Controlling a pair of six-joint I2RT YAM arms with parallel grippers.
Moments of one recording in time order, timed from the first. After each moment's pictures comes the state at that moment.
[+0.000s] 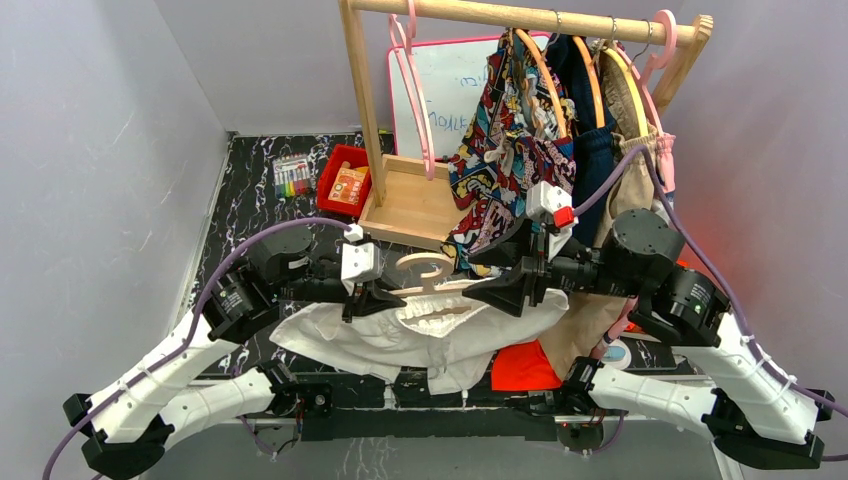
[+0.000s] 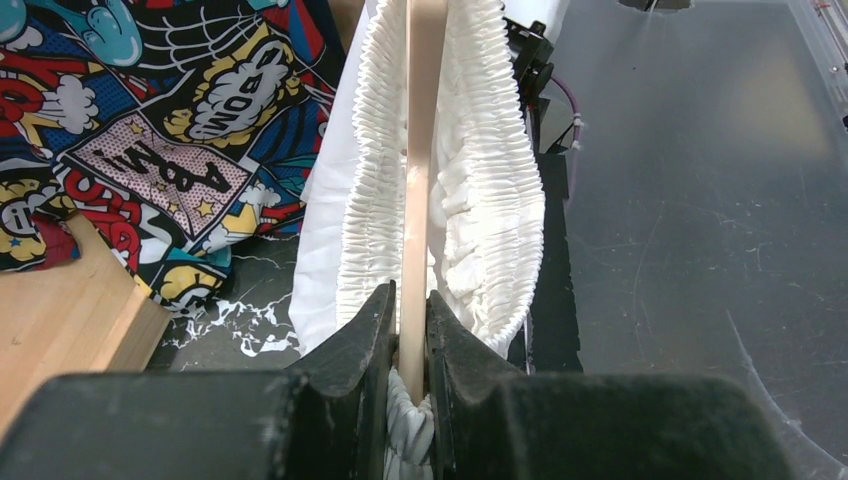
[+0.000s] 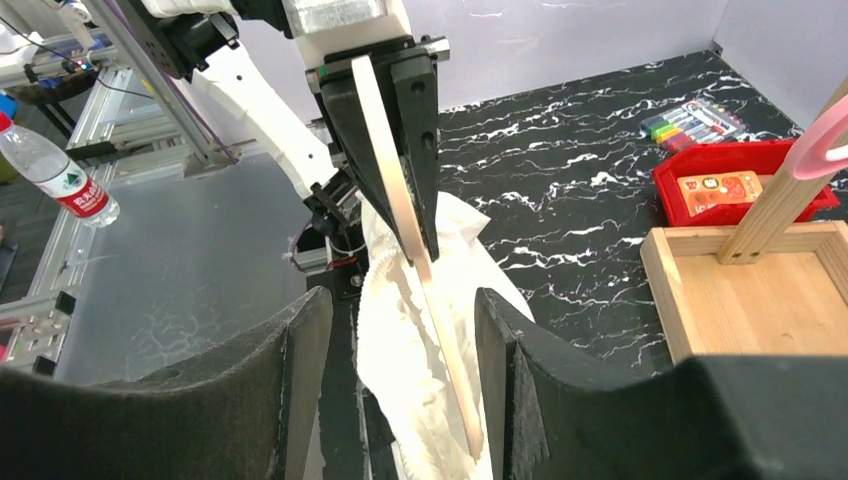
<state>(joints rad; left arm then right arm) -0.86 0.83 1.06 -0.55 0.65 0.20 1.01 0.82 1.33 -0.57 -0.42 0.11</state>
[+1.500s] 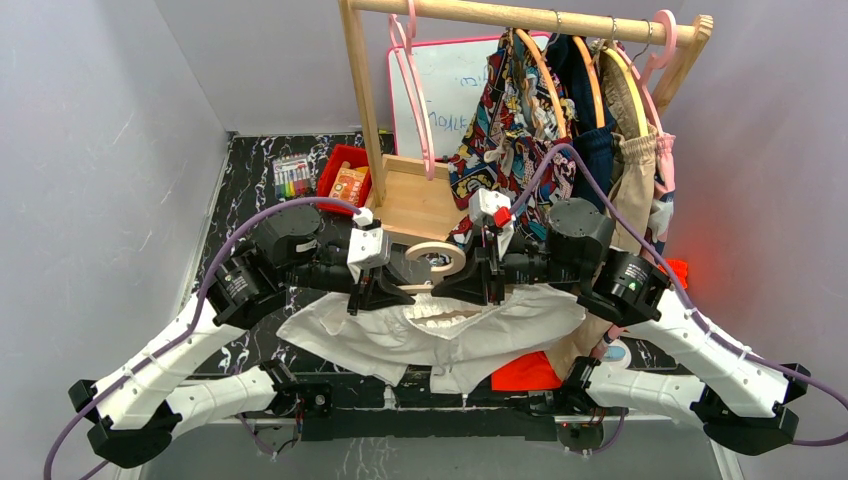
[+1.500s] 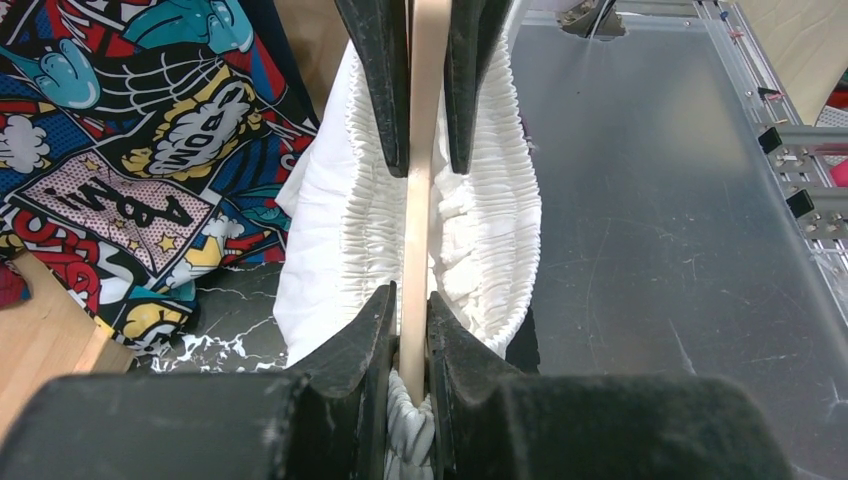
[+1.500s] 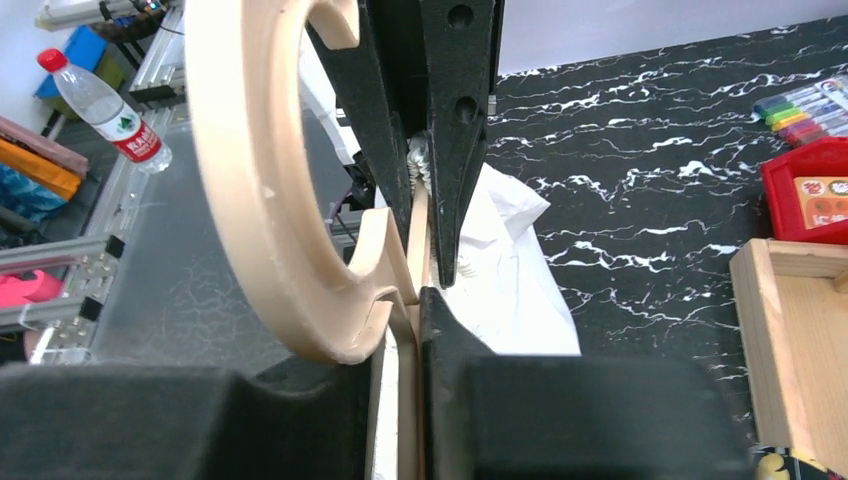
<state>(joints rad) -0.86 0.93 1.19 -0.58 0.74 0.16 1.01 0.93 1.25 -0.45 -0.59 0.11</state>
